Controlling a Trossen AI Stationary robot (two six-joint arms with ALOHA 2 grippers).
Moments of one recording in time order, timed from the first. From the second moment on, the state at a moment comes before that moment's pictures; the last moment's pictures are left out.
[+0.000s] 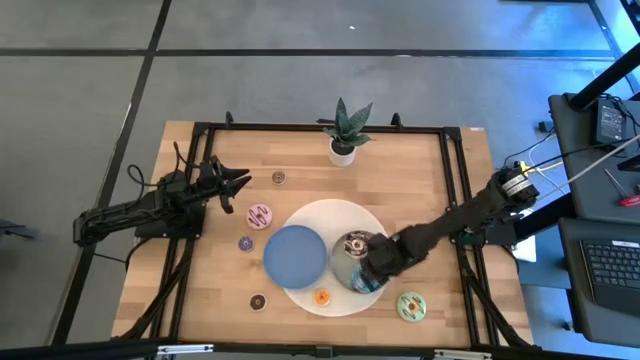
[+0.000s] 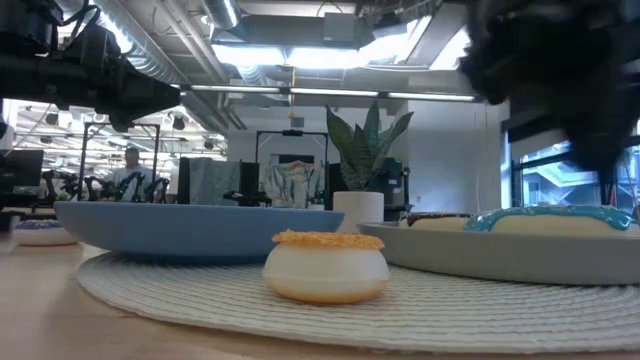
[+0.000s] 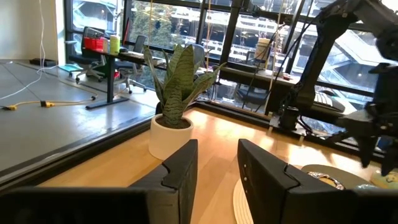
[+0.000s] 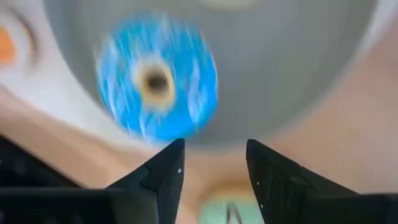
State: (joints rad) left arm 0.32 0.00 0.01 0.05 -0.11 -0.20; right arm 0.48 1.68 1.15 -0.85 -0.11 1.43
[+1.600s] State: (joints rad) left arm 0.32 0.00 0.01 0.05 -0.11 -0.20; right arm 0.81 1.89 1.15 -0.91 -0.29 2.08
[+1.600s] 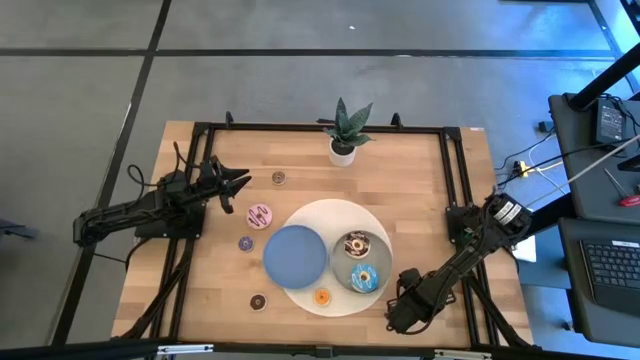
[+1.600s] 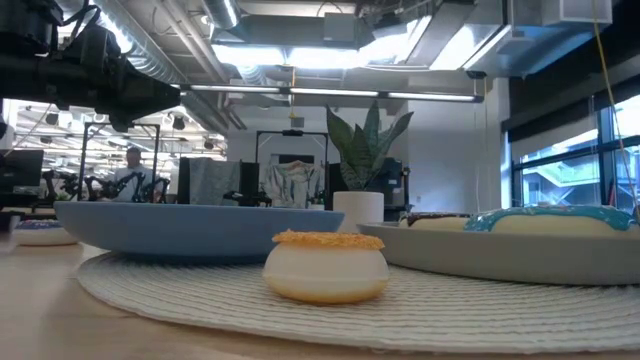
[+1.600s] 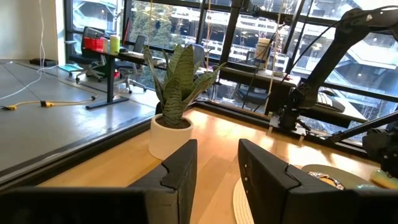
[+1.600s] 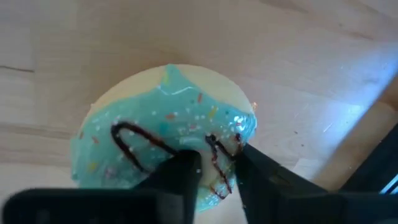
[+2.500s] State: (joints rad) left arm 0.32 0.00 0.01 0.05 -0.10 -0.20; right arm 0.36 1.66 1.15 -1.05 0.09 1.45
